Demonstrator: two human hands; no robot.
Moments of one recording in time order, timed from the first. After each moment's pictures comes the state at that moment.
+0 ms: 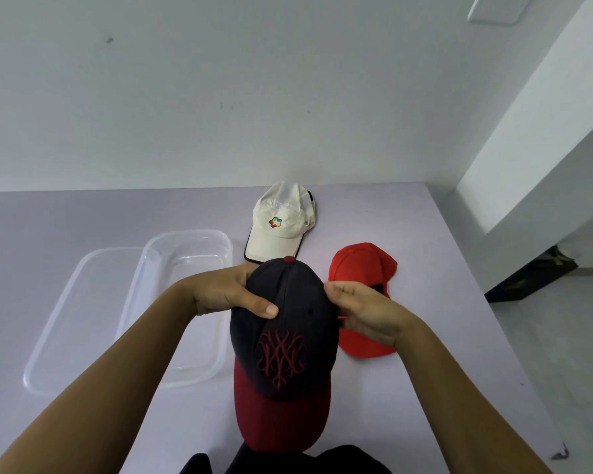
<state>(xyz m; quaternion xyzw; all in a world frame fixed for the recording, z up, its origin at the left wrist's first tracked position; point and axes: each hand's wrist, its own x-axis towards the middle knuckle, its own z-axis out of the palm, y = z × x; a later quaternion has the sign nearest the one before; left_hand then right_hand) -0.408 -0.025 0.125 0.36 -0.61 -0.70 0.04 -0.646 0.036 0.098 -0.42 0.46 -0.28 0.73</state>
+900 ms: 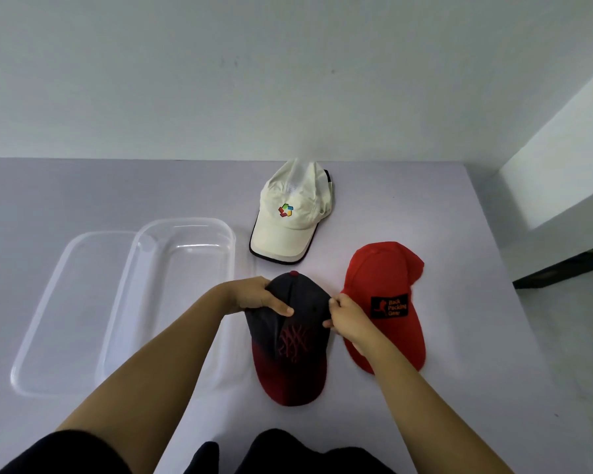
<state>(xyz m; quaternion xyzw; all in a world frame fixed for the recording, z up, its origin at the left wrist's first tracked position) -0.423 -0.104 -0.005 0.52 -0.51 -0.68 -0.09 -0.616 -0.034 -0.028 -0.36 0.73 -0.15 0.56</state>
